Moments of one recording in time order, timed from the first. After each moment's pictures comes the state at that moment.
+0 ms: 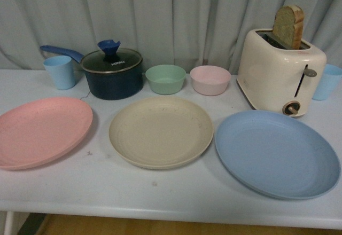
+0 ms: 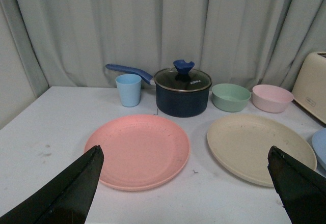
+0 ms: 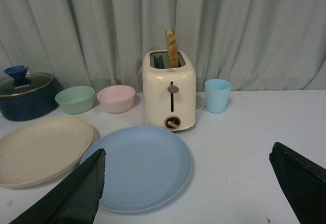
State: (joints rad) left arm 0.00 0.01 0.01 0.00 0.00 -0.01; right arm 0.00 0.00 0.01 0.00 0.00 0.00
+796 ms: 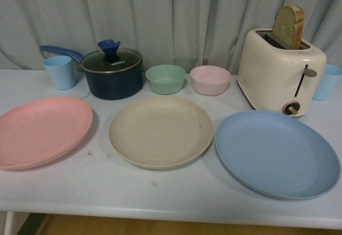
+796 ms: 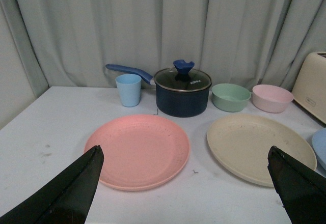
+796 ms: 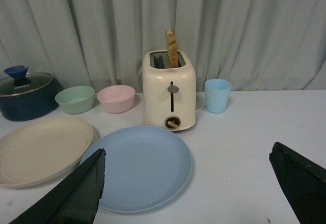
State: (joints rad) left arm 0.00 0.01 0.01 0.00 0.00 -0.01; right arm 0.00 0.00 0.01 0.00 0.00 0.00
